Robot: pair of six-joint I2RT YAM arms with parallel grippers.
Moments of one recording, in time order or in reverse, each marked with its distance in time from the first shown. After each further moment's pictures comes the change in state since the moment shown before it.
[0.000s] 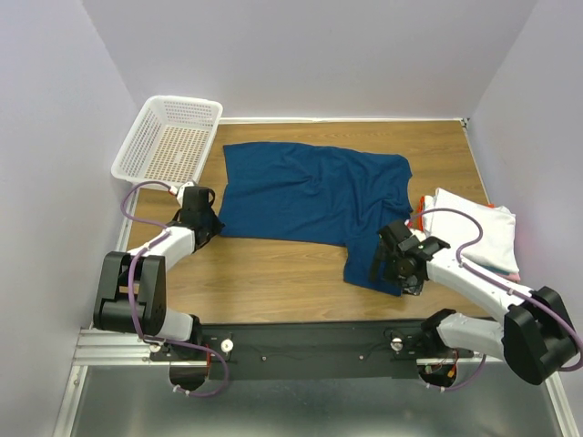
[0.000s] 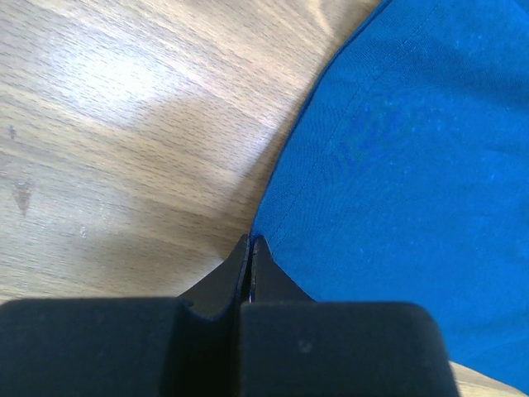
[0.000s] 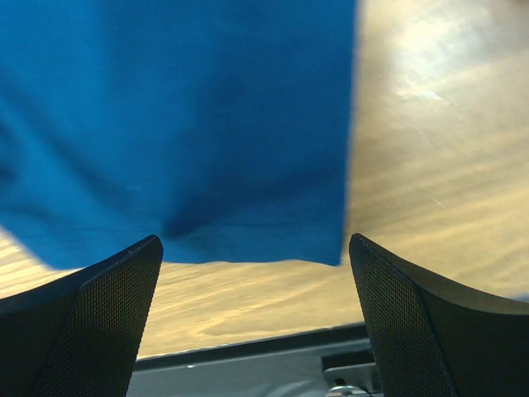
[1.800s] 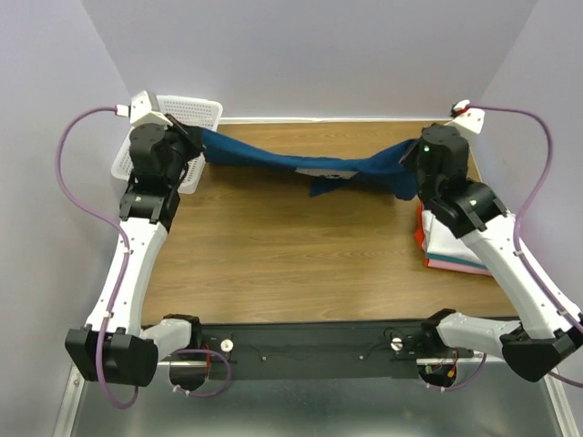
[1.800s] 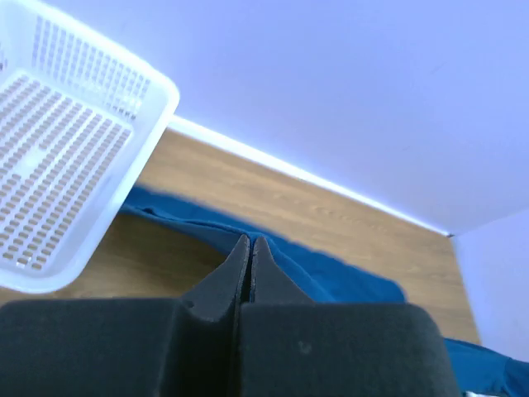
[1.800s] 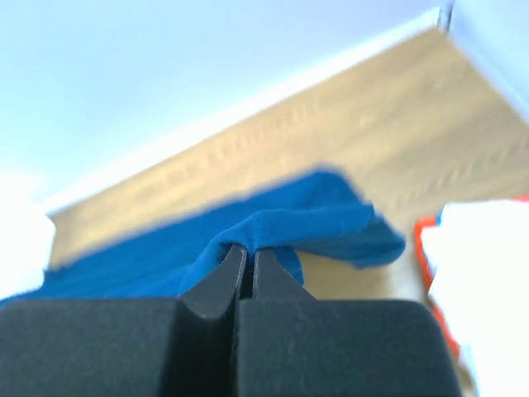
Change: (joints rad) left arm 0.006 -0.273 0.531 -0.092 0.045 0.071; right arm -0.014 0.025 0.762 0.233 0.512 -0.305
